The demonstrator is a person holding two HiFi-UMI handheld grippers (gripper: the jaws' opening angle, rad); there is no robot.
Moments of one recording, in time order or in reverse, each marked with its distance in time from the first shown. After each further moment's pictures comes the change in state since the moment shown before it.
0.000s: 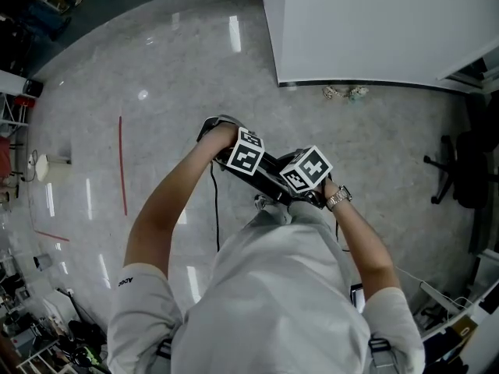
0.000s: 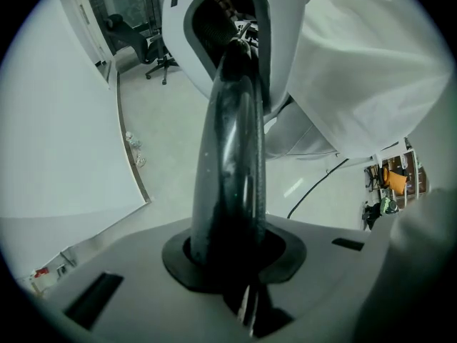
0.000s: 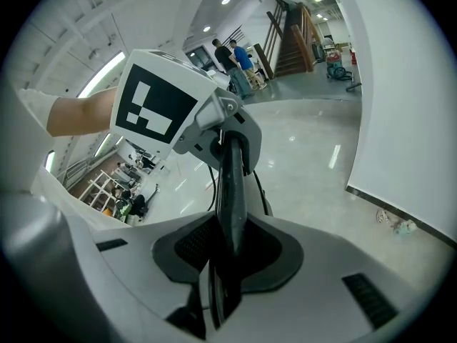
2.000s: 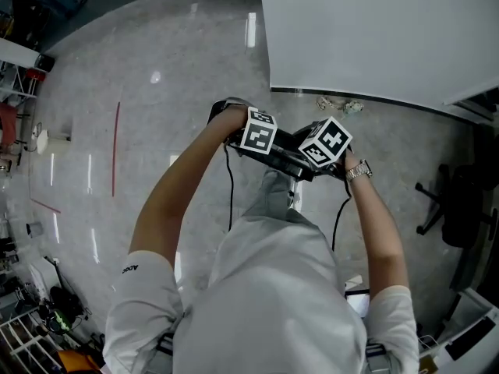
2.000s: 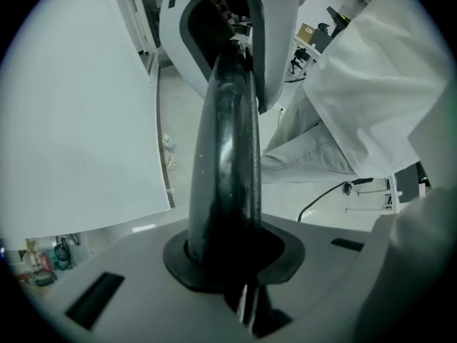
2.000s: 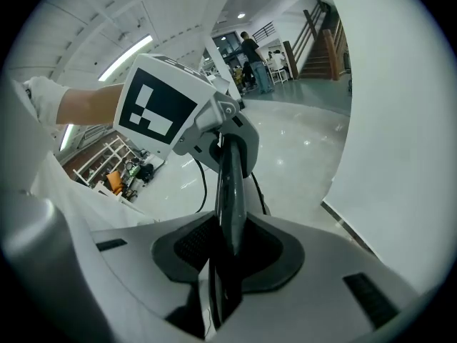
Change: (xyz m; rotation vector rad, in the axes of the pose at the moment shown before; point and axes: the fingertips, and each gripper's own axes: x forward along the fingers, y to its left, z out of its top) left arm -0.039 0.196 0.120 -0.247 -0.060 0.088; right arm -0.151 -0.192 -0.017 -0.249 0.098 0.037
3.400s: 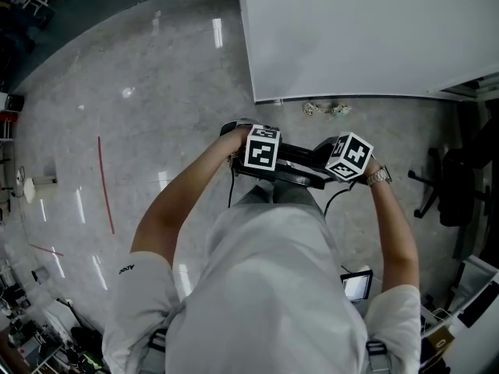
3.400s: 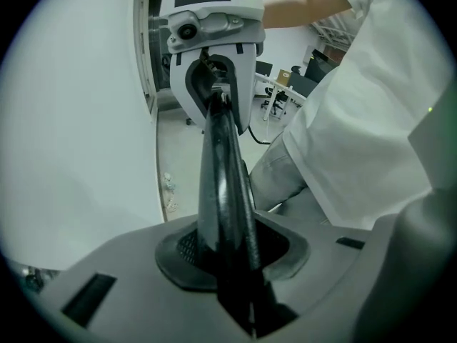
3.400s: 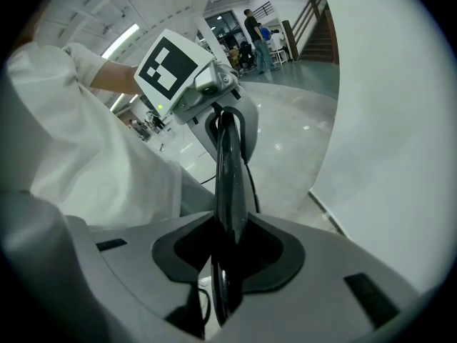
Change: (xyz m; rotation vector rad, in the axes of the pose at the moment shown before) left arm -0.017 0.108 -0.012 0.110 -0.383 -0.046; right arm -0.011 -0.108 0.033 -0.001 0.156 -0.012
